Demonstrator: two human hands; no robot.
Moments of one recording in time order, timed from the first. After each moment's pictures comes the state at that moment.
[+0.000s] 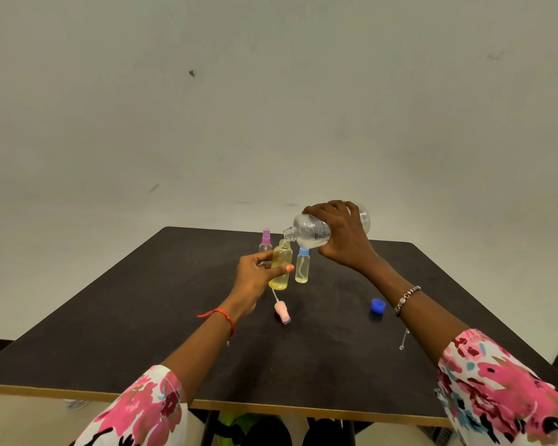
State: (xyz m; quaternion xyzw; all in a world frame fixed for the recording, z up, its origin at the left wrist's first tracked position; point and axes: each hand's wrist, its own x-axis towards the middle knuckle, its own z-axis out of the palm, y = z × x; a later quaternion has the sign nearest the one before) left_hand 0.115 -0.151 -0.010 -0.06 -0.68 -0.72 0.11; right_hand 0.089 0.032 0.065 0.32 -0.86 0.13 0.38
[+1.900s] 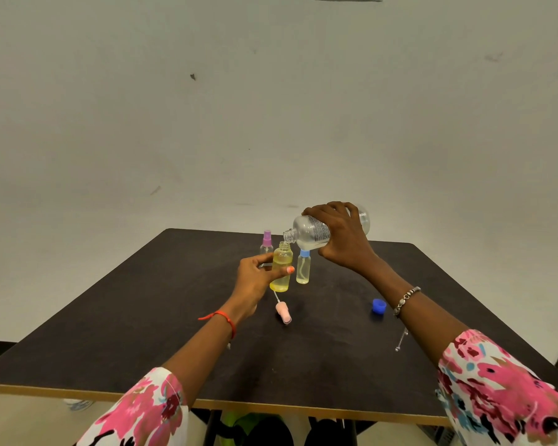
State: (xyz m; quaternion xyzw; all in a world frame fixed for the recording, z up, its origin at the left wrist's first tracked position) left_hand 0.122 -0.150 -0.008 -0.05 -0.69 -0.71 0.11; right_hand 0.091 0.030 0.063 0.33 -0.85 0.14 0.39
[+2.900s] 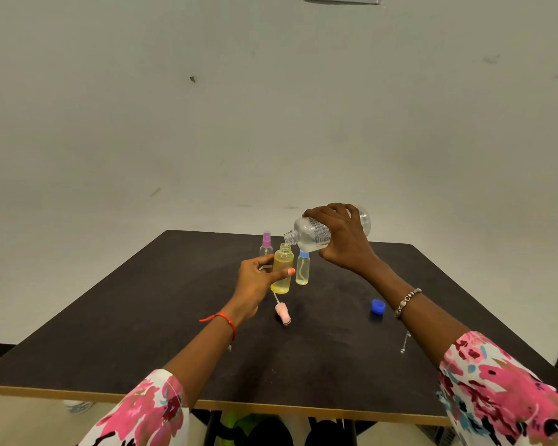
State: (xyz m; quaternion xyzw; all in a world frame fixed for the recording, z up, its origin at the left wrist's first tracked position) left_hand 0.122 -0.148 -0.009 -0.05 -0.69 -0.71 0.11; right_hand 0.097 0.031 0.065 0.32 -0.85 0.14 0.39
